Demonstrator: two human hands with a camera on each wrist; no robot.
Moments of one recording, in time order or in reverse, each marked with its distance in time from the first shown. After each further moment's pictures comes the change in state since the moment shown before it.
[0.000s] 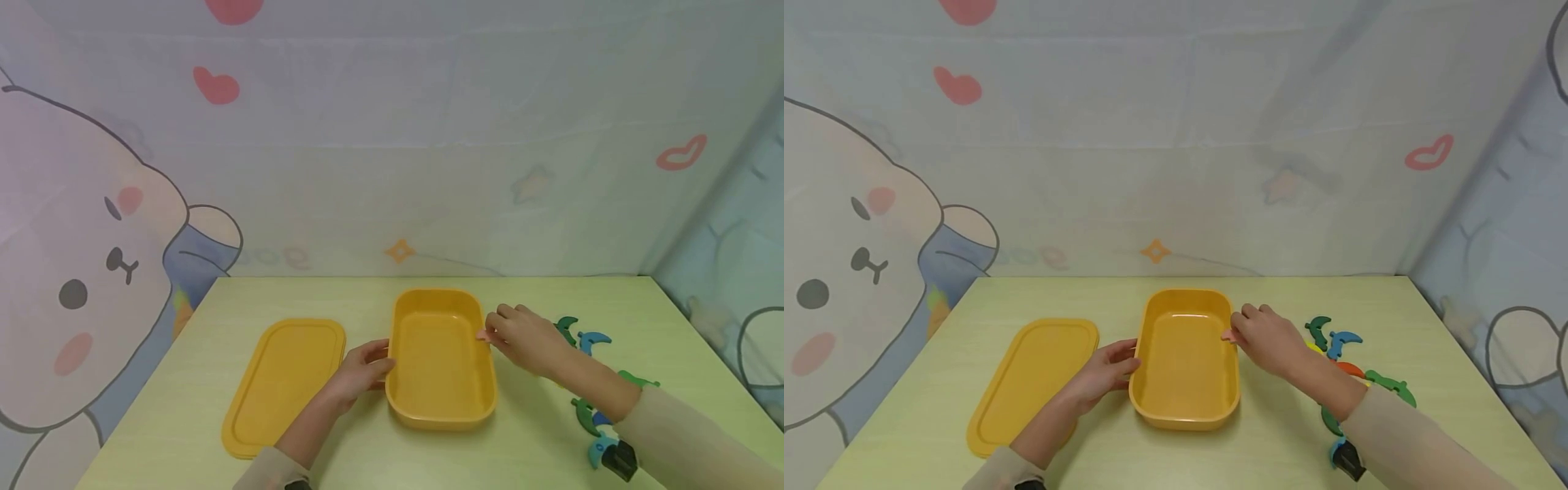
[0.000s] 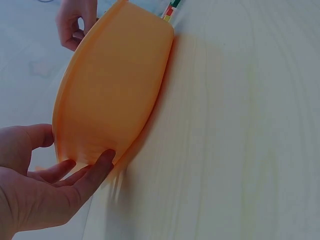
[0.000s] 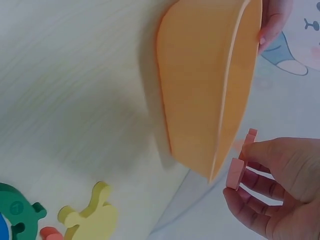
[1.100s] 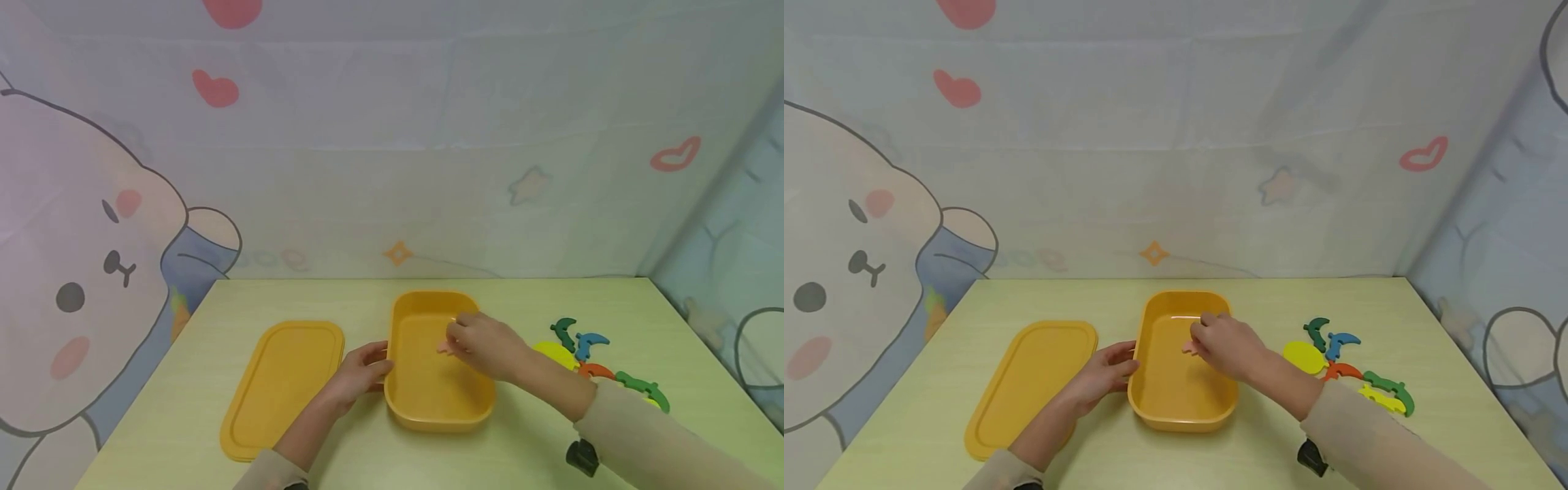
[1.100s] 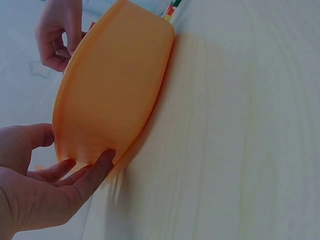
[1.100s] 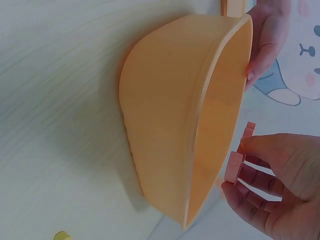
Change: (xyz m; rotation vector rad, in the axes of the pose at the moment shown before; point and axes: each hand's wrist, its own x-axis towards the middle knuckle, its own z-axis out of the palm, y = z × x) left_hand 0.000 0.003 0.001 0.006 -0.008 -0.008; right_hand 0.028 -0.040 0.006 0.101 -0.037 -0.071
